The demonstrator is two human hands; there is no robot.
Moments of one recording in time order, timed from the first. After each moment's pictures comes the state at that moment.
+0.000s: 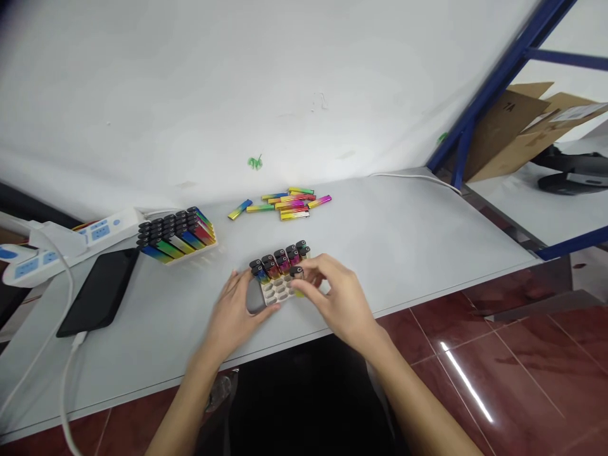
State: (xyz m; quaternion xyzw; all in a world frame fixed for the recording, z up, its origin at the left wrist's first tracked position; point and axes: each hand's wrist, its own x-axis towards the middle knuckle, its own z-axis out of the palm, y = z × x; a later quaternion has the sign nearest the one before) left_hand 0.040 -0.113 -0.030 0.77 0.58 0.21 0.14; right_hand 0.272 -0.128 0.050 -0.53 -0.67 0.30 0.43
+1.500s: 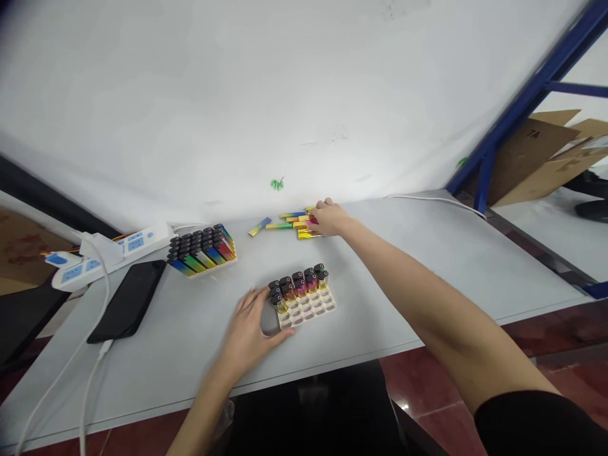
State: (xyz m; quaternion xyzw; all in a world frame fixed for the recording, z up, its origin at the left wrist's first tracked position) left_hand 0.035 -0.111 -0.029 0.78 0.57 0.21 0.13; right_hand 0.281 0.114 0.041 -0.53 -0.85 0.02 -0.01
